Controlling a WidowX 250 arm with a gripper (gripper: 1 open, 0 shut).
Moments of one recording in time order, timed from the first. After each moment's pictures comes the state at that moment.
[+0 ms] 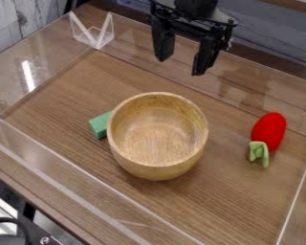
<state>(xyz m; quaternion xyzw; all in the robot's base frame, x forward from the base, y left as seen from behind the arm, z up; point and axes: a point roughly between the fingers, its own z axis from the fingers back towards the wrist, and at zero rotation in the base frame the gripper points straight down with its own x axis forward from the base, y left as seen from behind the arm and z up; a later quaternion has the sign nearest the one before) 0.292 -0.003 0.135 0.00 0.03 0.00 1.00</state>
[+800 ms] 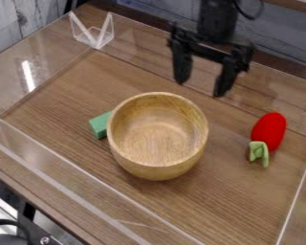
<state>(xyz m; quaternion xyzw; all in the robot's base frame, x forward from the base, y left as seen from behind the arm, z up) 0.297 -0.047 0.101 -0.02 0.11 -0.02 0.99</state>
